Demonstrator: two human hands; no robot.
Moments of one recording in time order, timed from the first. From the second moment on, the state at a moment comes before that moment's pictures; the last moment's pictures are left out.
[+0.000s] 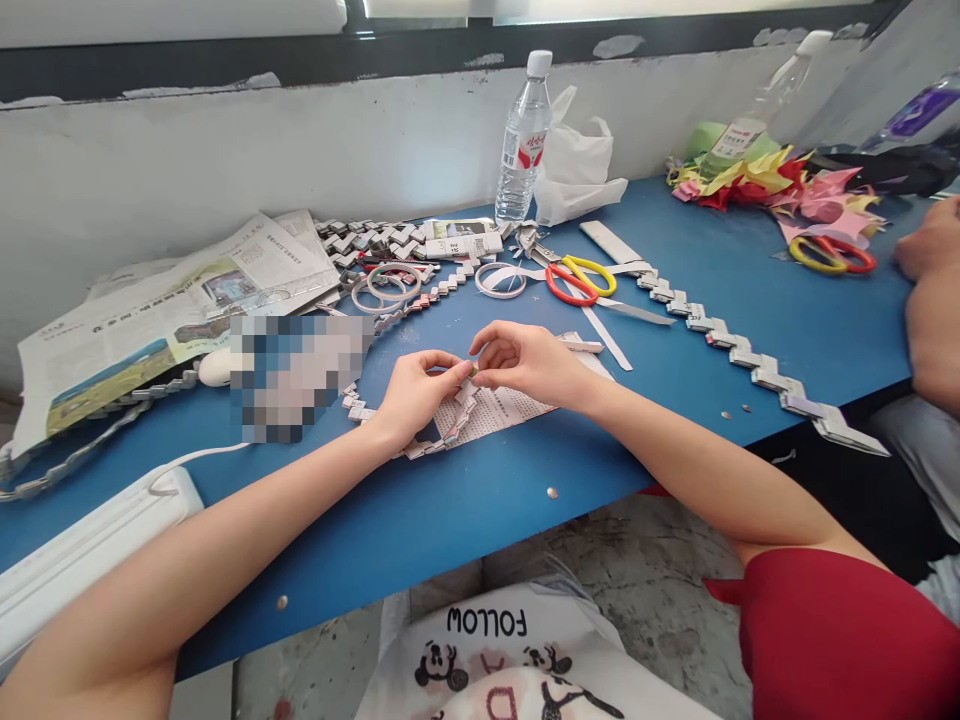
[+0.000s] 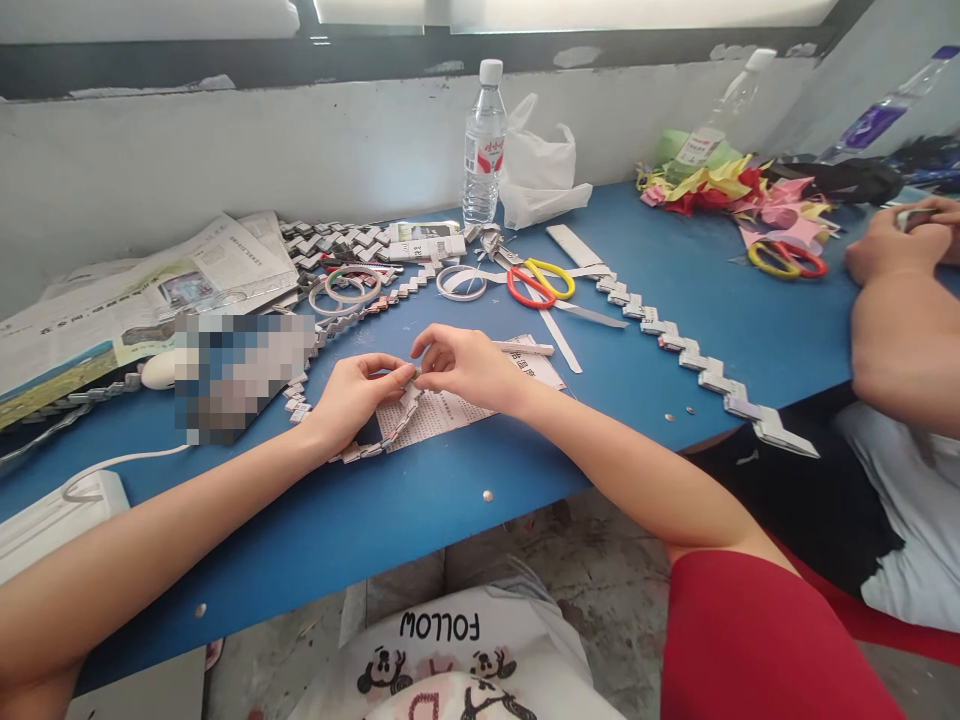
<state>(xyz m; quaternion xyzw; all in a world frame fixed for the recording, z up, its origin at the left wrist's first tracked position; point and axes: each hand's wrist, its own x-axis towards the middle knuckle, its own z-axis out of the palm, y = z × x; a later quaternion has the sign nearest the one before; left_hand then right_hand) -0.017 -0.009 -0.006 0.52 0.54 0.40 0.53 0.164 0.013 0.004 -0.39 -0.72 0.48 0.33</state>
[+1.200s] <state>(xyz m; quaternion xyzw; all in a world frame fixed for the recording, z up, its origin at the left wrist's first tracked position) -0.019 -0.008 -0.007 0.44 0.50 0.46 0.58 0.152 0.008 0.002 -0.48 -0.66 0.48 0.32</state>
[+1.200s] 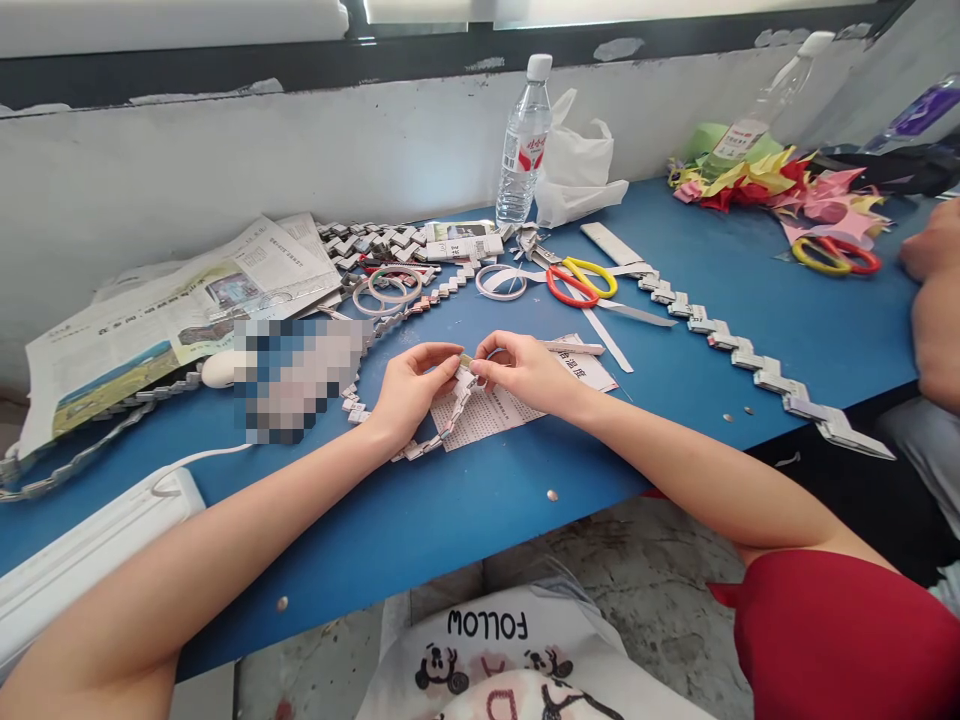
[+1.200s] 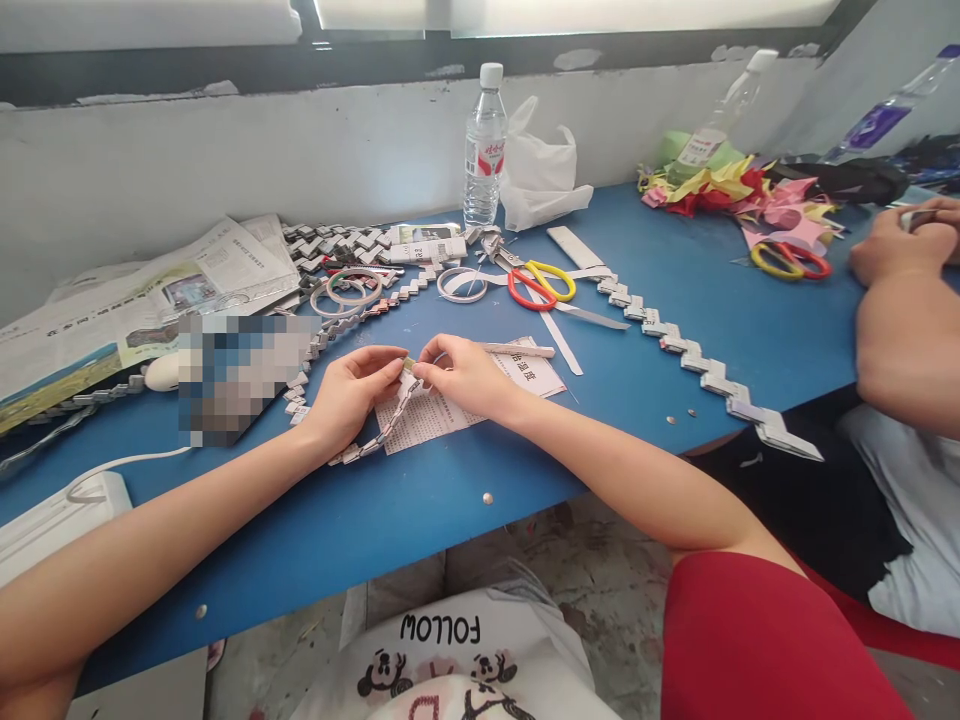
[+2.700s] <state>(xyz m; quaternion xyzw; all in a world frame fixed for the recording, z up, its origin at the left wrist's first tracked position) -0.019 -0.013 -0.003 0.47 0.47 0.45 0.59 0.166 0.016 0.000 -0.34 -0.69 0.53 0.34</state>
